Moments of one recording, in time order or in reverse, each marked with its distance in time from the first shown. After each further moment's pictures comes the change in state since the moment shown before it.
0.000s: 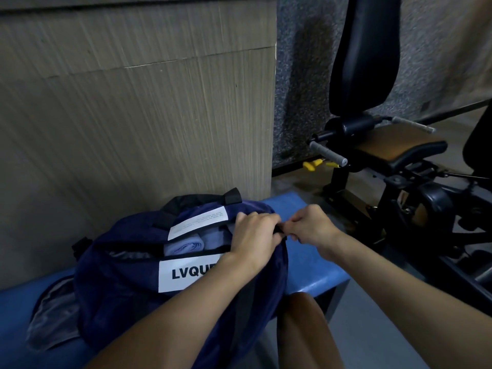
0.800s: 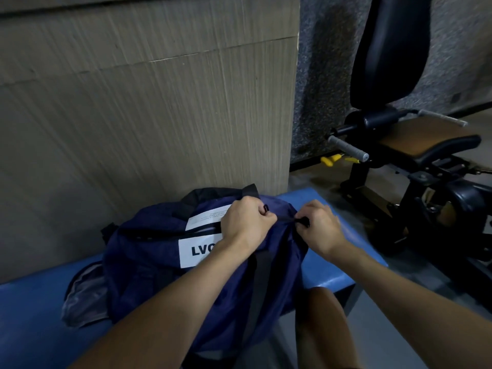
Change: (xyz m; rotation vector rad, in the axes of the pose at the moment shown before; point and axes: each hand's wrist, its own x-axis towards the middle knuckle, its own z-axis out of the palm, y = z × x) left_hand -0.006 -0.025 -0.033 -0.246 0.101 -0.489; right_hand 0.018 0.033 0.032 -0.544 0.177 -0.323
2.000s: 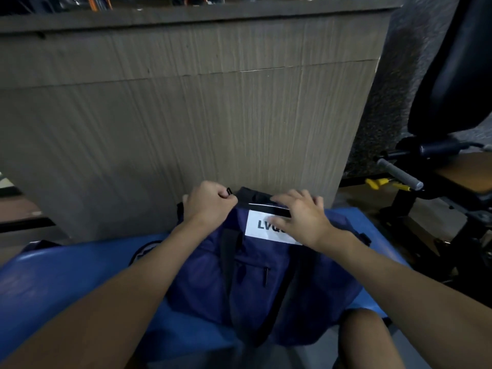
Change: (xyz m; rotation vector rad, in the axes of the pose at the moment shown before) left_hand 0.011 -0.117 -0.133 0.022 0.278 -0.132; right_hand 0.024 -0.144 0.020 -0.148 -0.119 -0.404
